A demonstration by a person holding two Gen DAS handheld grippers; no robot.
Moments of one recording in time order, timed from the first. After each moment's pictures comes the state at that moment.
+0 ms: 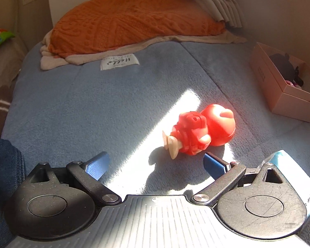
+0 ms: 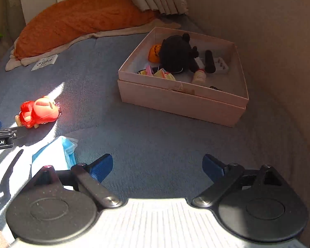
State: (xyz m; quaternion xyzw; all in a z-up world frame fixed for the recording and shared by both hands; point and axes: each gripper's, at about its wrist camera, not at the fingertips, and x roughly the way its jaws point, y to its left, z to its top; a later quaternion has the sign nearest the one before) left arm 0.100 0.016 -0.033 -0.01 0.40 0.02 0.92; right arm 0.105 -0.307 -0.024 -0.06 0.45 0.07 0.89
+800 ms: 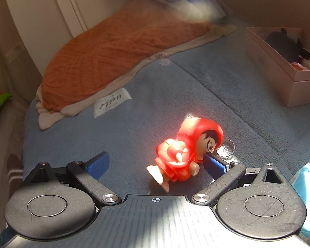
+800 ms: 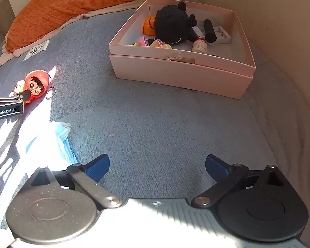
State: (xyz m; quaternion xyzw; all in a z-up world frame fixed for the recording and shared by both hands) left arm 0.153 -0.012 -0.029 0.15 0.36 0.05 0.92; right arm 0.111 -0.311 -0.045 -0.03 0.51 0.07 0.85
